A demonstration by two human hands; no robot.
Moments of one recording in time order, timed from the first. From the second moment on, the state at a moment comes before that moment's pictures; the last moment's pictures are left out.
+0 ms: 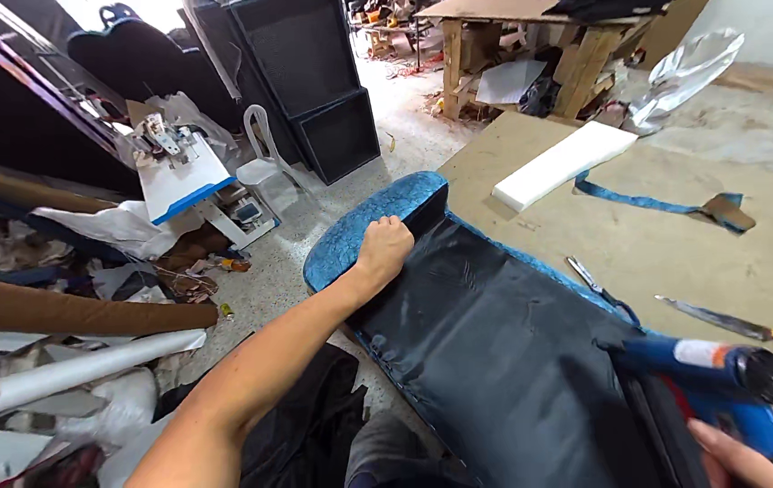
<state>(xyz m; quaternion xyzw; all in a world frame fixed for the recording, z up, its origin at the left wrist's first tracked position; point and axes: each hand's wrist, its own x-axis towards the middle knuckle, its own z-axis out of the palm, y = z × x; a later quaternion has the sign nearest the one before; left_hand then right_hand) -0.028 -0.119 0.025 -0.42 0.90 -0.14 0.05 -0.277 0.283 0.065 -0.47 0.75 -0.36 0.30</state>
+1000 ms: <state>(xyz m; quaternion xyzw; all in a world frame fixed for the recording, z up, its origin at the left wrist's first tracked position) 0.000 -0.198 -0.004 -0.19 0.96 0.13 -0.17 -0.226 -0.117 0.016 -0.63 0.74 -0.13 0.20</state>
